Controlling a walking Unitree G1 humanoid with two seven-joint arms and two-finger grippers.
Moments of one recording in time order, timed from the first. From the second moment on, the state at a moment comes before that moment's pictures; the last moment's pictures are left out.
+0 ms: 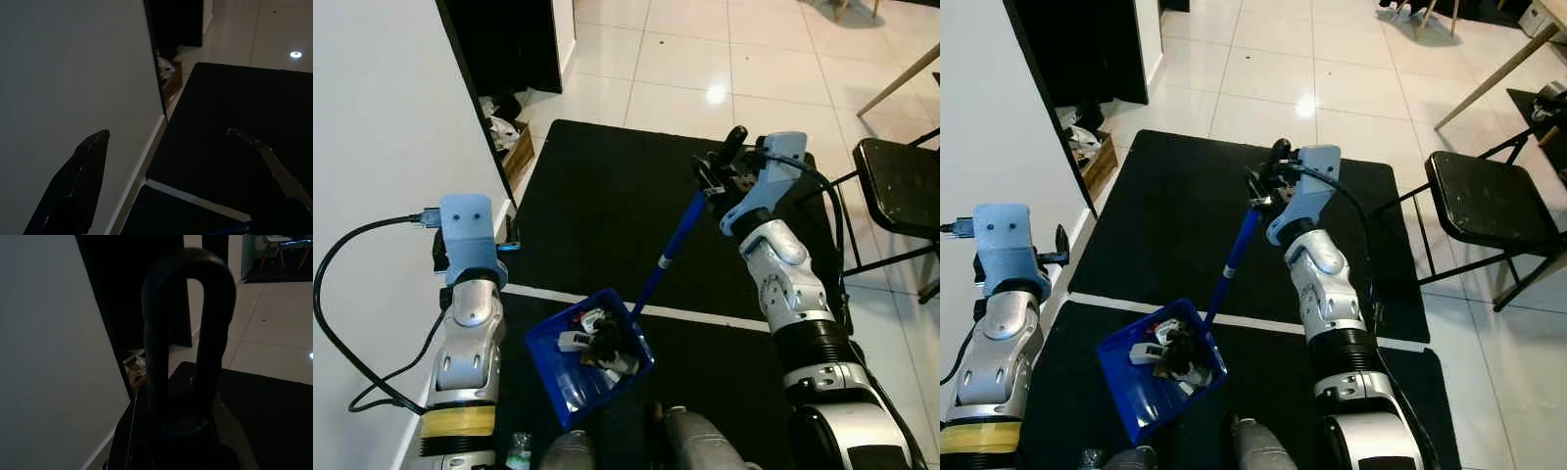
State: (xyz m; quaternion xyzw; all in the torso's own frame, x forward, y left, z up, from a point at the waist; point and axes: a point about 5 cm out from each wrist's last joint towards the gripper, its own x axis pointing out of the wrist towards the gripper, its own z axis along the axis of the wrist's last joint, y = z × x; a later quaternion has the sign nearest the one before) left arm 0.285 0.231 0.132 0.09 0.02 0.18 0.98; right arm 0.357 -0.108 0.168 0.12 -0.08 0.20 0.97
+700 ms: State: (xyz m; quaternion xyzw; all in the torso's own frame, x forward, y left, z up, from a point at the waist) left arm 0.288 0.189 0.174 0.09 -0.11 0.07 0.99; right arm 0.364 -0.102 0.186 0.11 -0.11 0.22 0.96
